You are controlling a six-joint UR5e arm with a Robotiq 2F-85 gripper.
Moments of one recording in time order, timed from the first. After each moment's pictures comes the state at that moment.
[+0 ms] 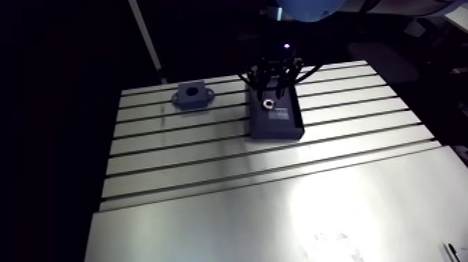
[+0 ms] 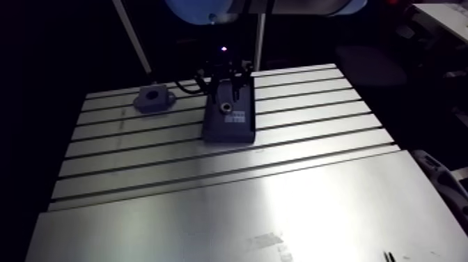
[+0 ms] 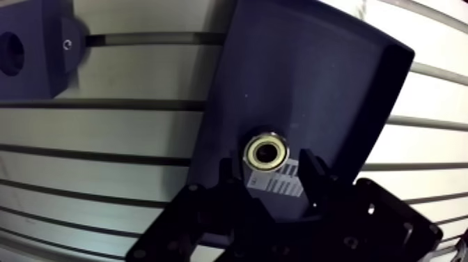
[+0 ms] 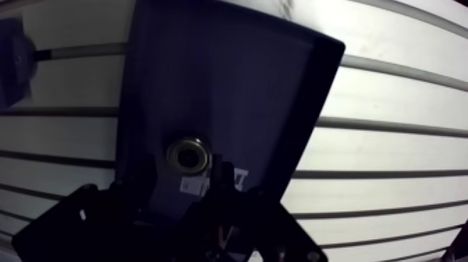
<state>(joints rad) -0.21 -1.07 1.72 -2.12 -1.61 -1.85</state>
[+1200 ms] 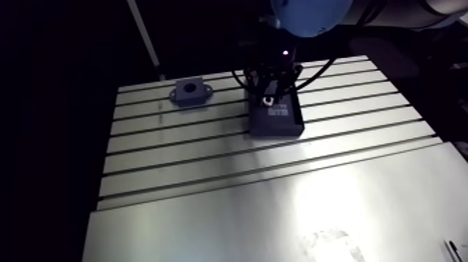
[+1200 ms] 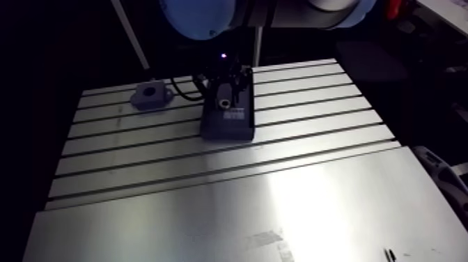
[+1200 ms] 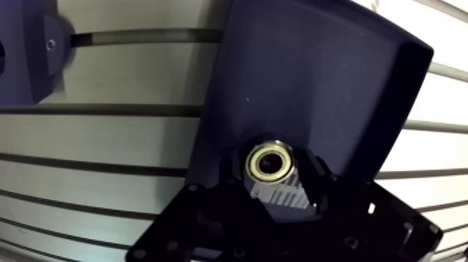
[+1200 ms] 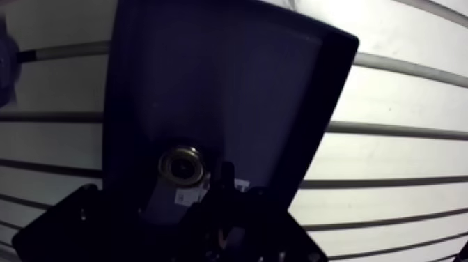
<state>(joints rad) -0.22 -1.05 1.76 -2.18 -1.60 -1.84</state>
